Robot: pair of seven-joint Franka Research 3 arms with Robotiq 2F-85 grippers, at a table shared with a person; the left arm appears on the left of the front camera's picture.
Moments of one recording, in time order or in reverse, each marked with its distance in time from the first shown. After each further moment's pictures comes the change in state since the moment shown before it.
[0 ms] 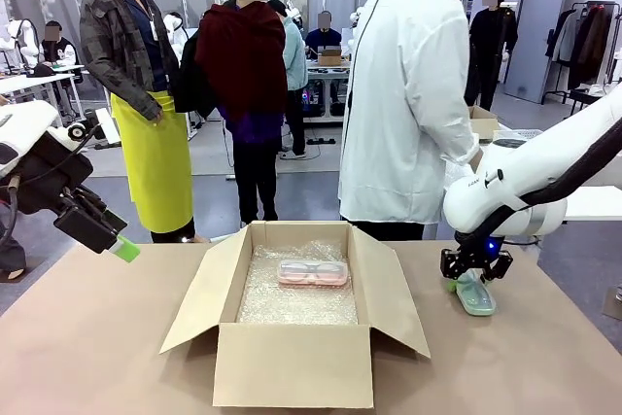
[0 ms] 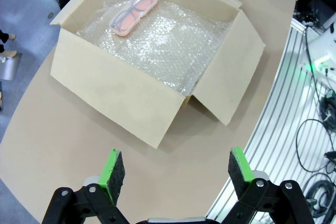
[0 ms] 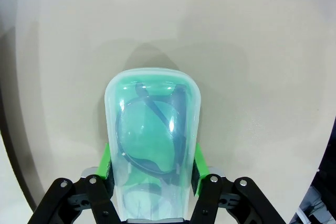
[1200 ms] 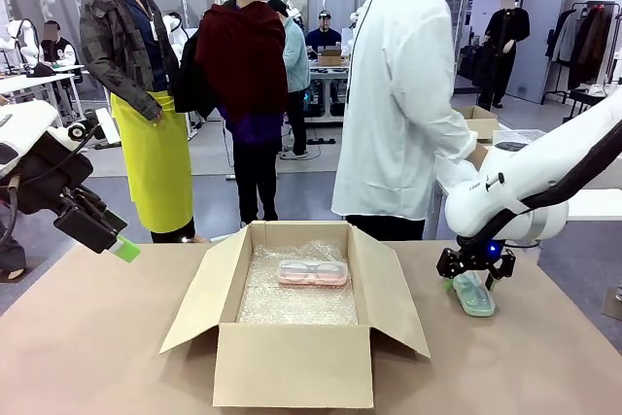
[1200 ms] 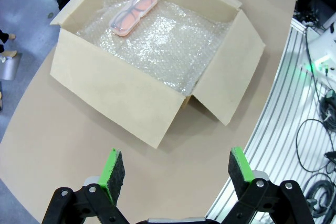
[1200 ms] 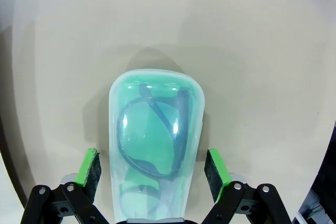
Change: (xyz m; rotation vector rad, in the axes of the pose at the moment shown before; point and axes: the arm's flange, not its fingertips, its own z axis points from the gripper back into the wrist) left arm 0.000 0.000 0.000 0.000 0.000 0.000; right arm -0.002 -0.003 -0.009 -0.001 -0.010 0.011
